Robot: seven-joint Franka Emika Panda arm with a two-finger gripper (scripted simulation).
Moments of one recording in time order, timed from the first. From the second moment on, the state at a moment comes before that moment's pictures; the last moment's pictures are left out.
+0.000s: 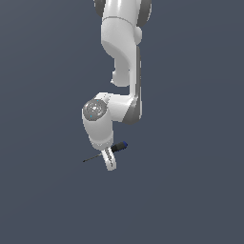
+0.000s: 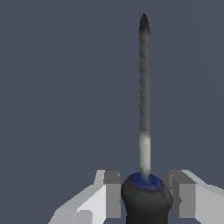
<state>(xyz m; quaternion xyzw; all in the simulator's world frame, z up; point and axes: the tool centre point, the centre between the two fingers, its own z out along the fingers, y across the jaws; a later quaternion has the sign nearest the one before) 0.059 -0.075 0.074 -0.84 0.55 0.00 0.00</state>
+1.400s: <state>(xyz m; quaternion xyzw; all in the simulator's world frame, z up) -0.078 -0.238 0.318 -0.84 0.55 0.00 0.00</state>
